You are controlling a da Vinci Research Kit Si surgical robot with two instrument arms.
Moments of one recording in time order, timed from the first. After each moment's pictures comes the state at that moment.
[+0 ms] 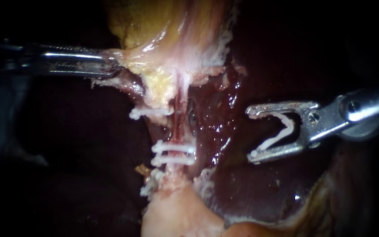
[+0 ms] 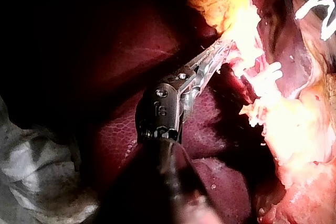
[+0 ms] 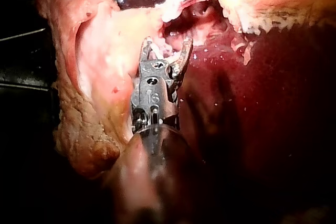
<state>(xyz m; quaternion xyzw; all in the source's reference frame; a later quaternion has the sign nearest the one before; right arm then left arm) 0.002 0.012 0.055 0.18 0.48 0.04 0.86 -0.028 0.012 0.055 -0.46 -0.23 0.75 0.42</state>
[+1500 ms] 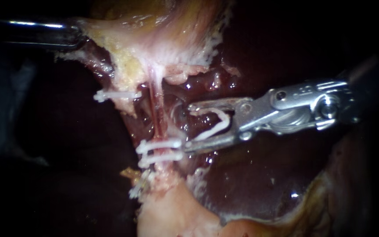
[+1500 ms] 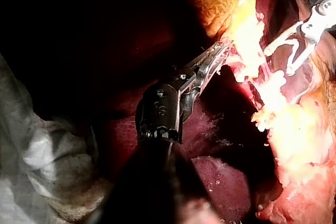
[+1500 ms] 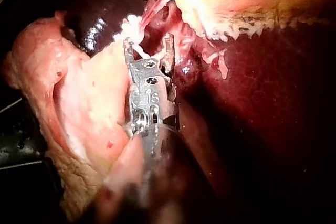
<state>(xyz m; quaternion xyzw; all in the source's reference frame) 0.014 0.013 0.060 0.26 0.50 0.14 0.81 -0.023 0.016 0.048 -0.47 -0.21 0.74 0.44</state>
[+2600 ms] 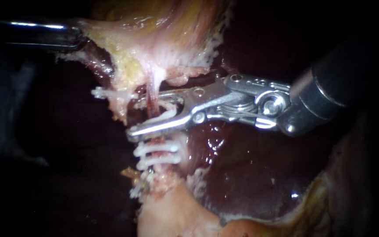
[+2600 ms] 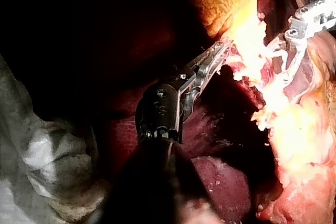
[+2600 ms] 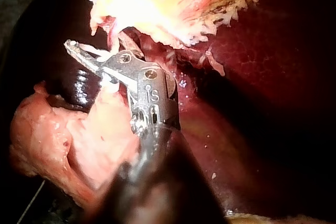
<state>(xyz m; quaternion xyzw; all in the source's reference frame) 0.020 0.016 0.061 0.39 0.62 0.21 0.65 -0.023 0.016 0.048 -0.47 -0.21 0.74 0.44</state>
